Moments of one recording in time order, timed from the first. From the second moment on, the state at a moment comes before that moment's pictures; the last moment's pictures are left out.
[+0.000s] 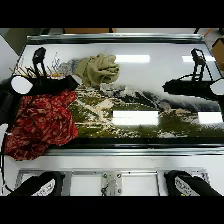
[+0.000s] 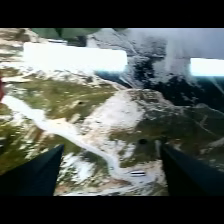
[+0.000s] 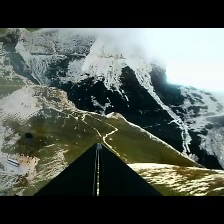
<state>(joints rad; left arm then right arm) -0.09 -1.14 1.21 1.22 -0.97 -1.60 -0.09 -1.10 1.13 -1.01 0.95 1.26</state>
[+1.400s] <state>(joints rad) -0.27 -1.00 1.09 1.49 -1.01 -1.72 -0.11 -1.09 1.15 -0.94 0.97 1.26</state>
